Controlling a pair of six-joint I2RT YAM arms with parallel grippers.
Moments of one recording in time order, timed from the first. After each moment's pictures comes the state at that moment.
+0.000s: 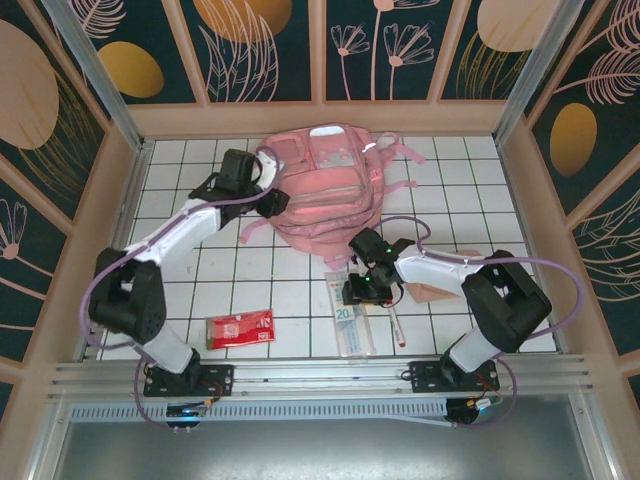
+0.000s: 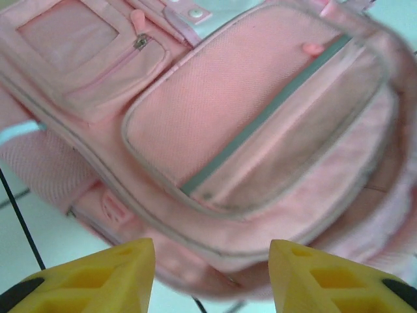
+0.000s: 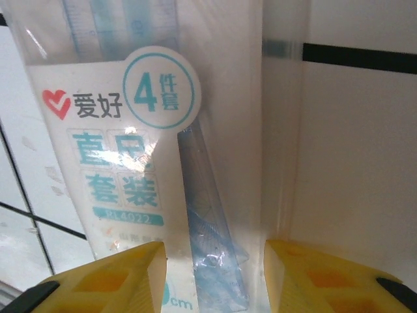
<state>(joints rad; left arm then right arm) -0.38 1.54 1.15 -0.35 0.24 0.03 0.74 1.56 0.80 -0.58 -0.33 0.63</state>
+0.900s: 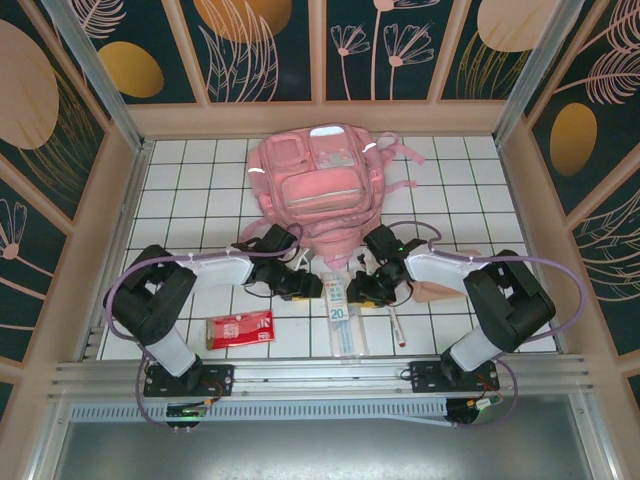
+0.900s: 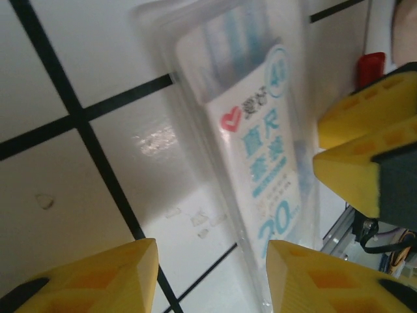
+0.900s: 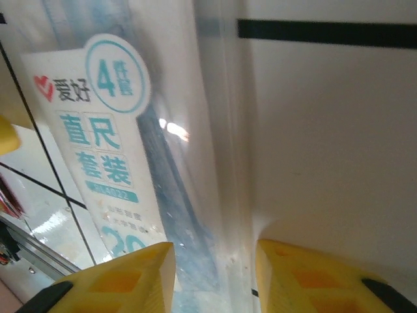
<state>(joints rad) -0.68 1.69 0.79 -0.25 0.64 -0.62 0.63 1.55 0.74 -0.52 -0.51 0.59</state>
